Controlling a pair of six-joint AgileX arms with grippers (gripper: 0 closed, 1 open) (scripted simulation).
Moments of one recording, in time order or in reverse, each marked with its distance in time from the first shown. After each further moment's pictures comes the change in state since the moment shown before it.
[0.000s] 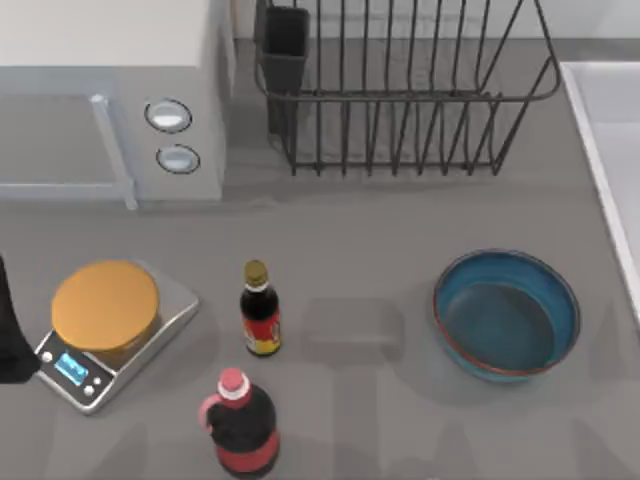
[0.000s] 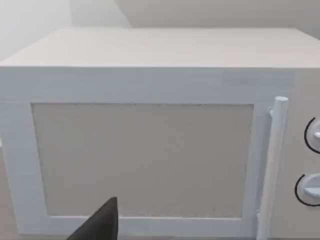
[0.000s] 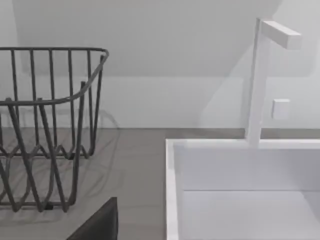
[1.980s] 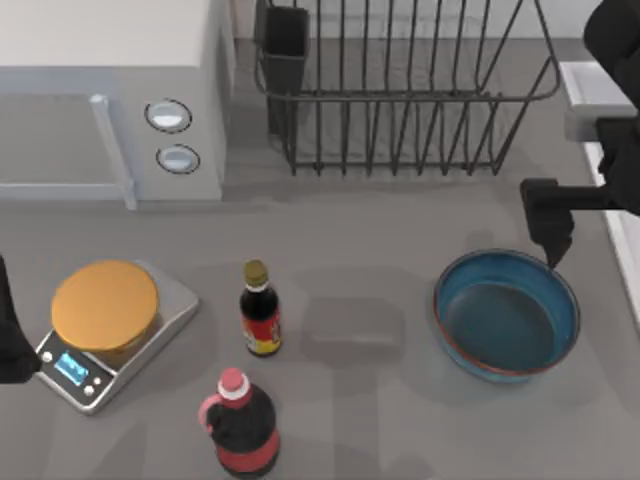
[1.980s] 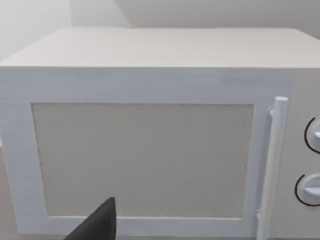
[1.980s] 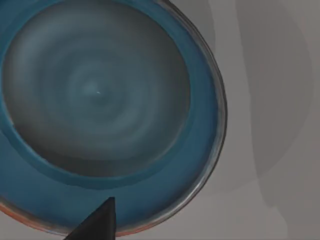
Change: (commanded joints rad) left arm 0.000 0.000 0.000 0.000 0.000 0.000; right arm 0.291 1.766 1.404 -1.206 0.000 0.309
